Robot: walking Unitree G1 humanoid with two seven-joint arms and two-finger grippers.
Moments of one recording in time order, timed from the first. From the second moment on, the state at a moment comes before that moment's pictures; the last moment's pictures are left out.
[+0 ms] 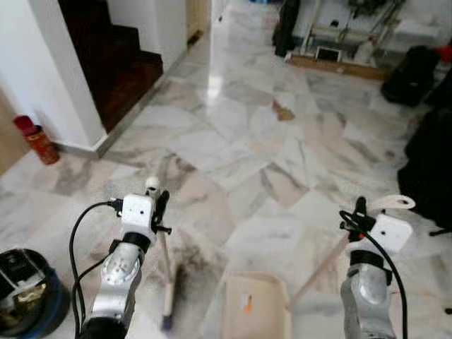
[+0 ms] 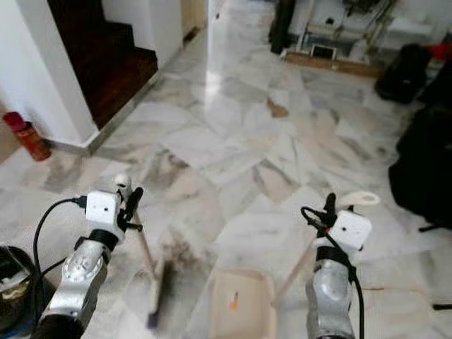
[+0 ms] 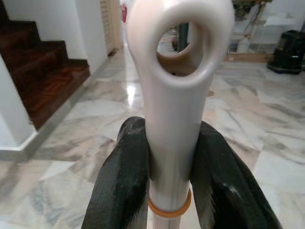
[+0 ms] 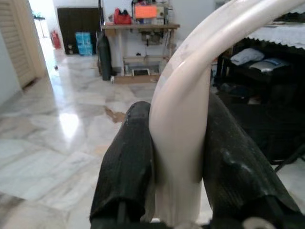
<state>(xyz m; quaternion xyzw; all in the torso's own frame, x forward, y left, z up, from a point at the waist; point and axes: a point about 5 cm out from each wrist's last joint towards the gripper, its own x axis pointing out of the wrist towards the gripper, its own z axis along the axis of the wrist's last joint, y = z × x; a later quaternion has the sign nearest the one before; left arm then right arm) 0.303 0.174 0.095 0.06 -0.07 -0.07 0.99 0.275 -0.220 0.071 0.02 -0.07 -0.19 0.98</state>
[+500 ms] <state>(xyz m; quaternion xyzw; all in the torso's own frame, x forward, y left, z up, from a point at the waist) 0.309 0.178 0.102 0.07 -0.08 -0.08 0.99 0.273 -0.213 0.066 0.03 -0.06 -0.20 0.98</state>
